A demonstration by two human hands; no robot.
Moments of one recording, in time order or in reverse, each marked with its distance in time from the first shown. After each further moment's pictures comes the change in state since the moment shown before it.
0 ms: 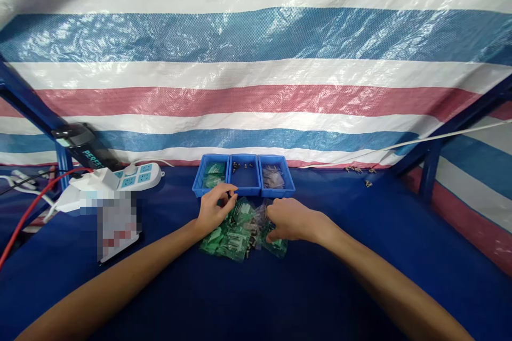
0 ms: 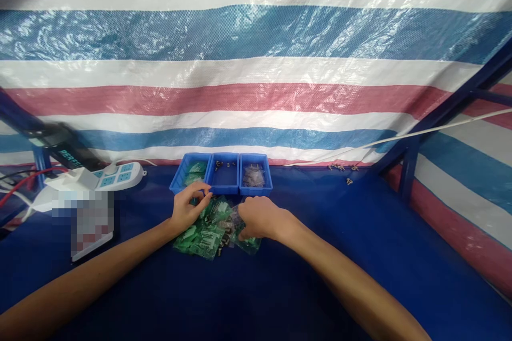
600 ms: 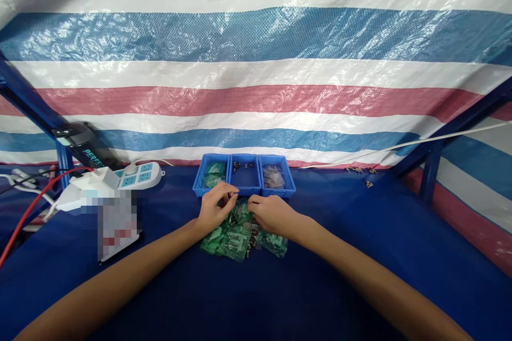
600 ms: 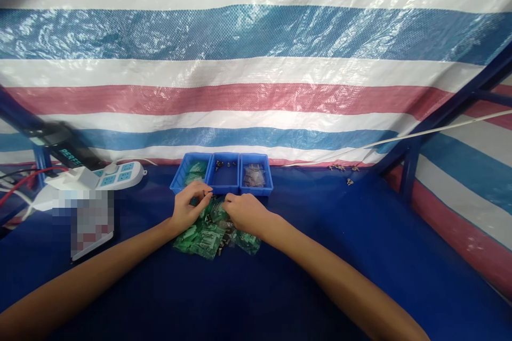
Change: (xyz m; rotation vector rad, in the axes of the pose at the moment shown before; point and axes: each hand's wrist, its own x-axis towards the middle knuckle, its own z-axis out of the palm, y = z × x) left_hand 0.000 -0.001 0.000 0.031 0.013 0.011; right_hand 0.022 -0.010 0.012 -0.175 0.002 -0.156
